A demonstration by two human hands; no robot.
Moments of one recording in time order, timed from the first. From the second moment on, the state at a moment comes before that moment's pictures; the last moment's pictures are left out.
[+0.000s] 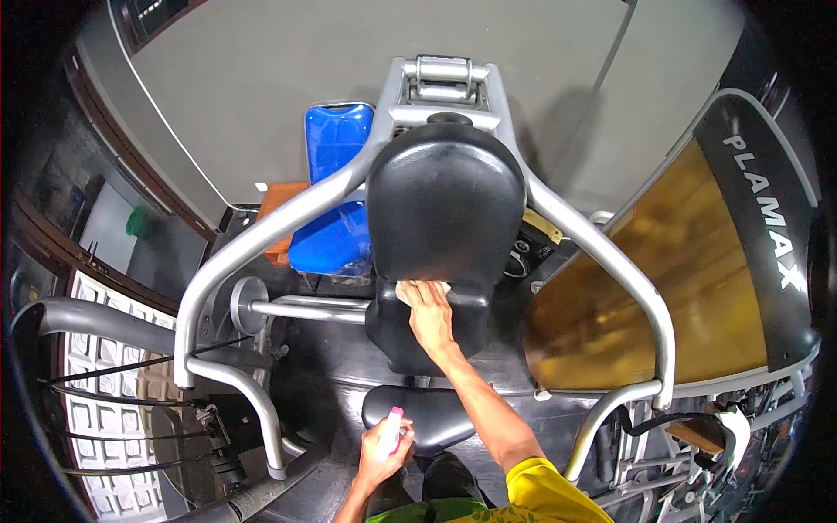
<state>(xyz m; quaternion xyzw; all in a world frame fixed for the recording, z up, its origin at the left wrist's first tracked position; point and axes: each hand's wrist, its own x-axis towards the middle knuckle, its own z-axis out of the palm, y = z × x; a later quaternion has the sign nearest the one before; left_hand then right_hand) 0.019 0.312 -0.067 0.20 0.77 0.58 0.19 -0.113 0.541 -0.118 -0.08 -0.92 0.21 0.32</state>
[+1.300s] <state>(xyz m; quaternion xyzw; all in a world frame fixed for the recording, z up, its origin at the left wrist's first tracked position) -0.020 0.224 -0.089 0.33 0.72 0.56 0.25 -0.004 0.621 -0.217 -0.41 -0.71 0.46 0.35</state>
